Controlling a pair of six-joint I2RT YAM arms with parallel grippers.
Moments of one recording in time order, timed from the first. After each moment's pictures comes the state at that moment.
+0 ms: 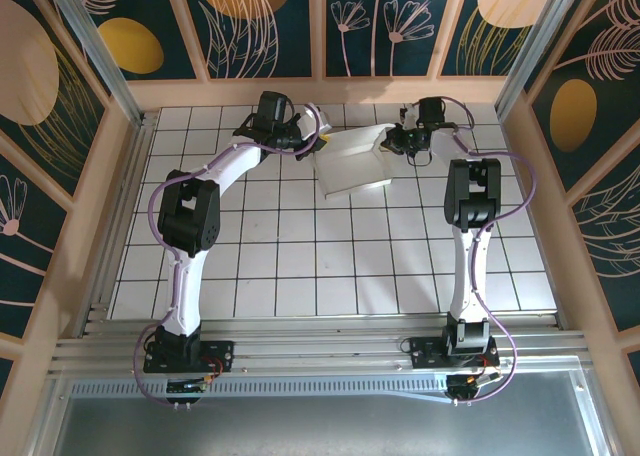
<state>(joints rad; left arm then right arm) -0.39 2.23 1.84 -0.21 0.68 0.62 0.07 2.43 1.96 -0.46 -0.65 0.36</state>
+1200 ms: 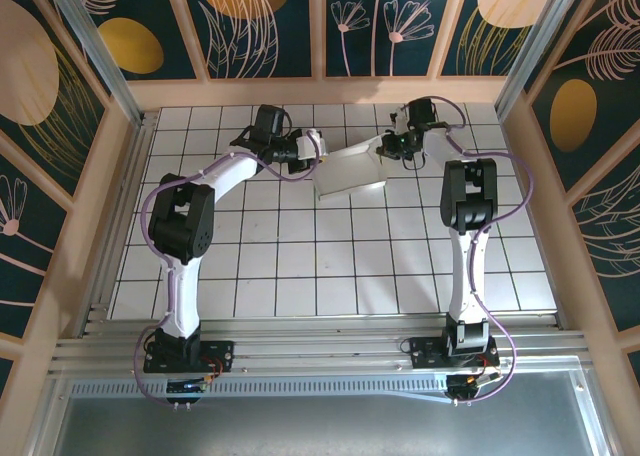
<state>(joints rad) -0.39 2.13 1.64 -0.19 0.69 0.99 0.12 2.38 1.92 -0.53 -0.52 0.24</state>
